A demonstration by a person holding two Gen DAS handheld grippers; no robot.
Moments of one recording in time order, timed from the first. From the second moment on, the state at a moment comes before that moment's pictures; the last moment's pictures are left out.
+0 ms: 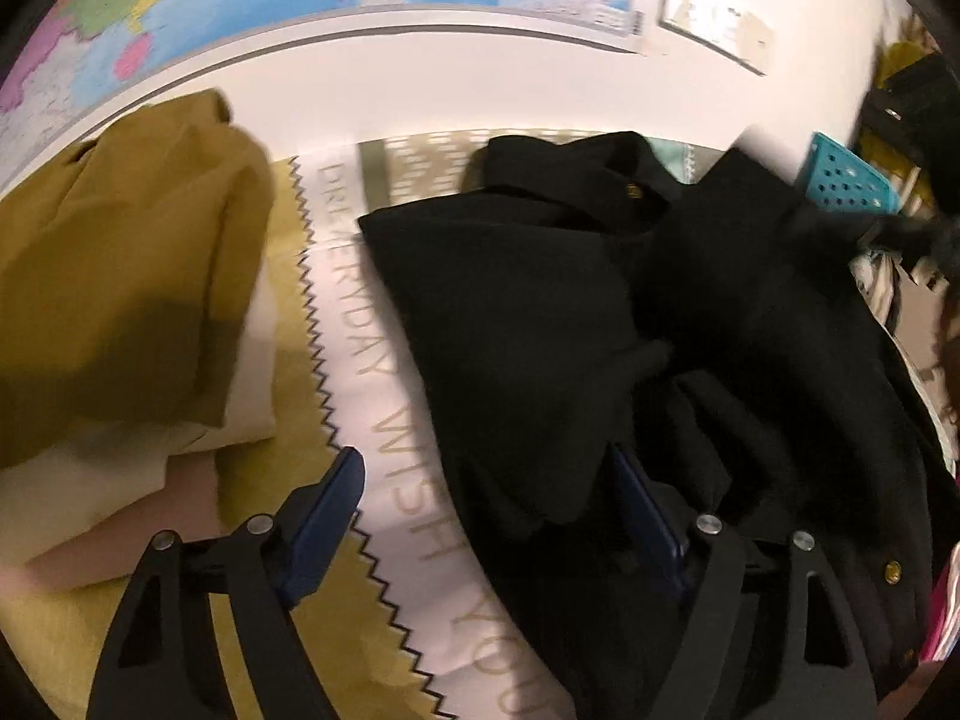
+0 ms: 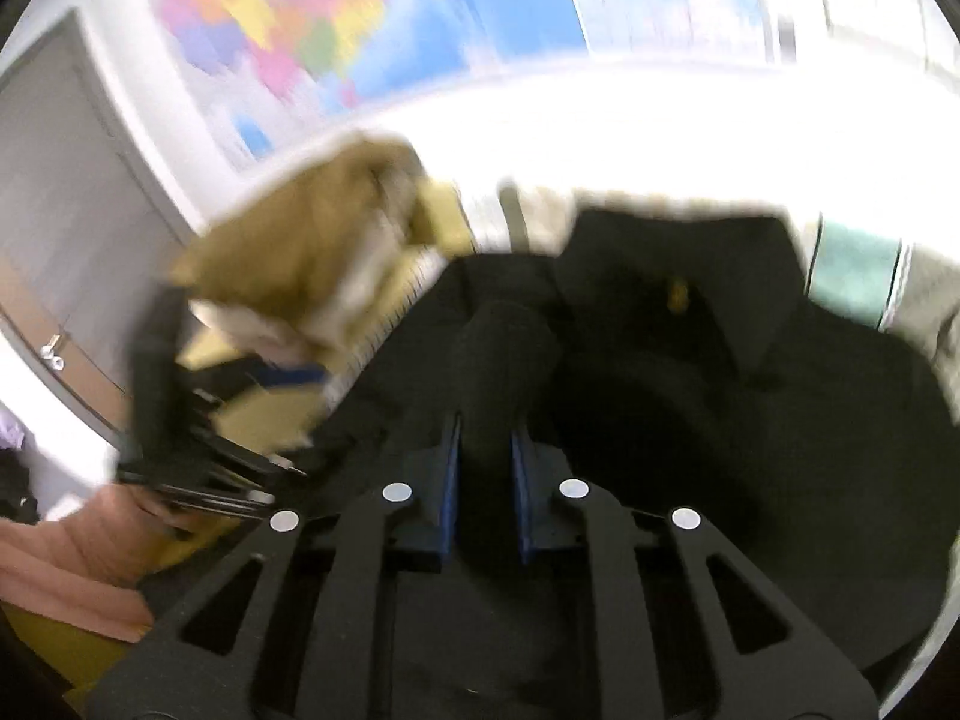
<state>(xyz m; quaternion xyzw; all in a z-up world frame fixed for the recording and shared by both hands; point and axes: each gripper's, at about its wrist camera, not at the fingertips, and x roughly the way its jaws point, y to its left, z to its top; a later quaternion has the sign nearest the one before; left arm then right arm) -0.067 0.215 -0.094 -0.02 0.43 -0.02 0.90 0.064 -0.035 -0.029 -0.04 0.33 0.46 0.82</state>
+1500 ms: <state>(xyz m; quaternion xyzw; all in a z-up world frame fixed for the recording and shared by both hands) -0.133 0.018 -0.075 0.09 0.40 -0.38 0.83 -0.065 -0.251 -0.084 0.16 0.39 0.36 0.83</state>
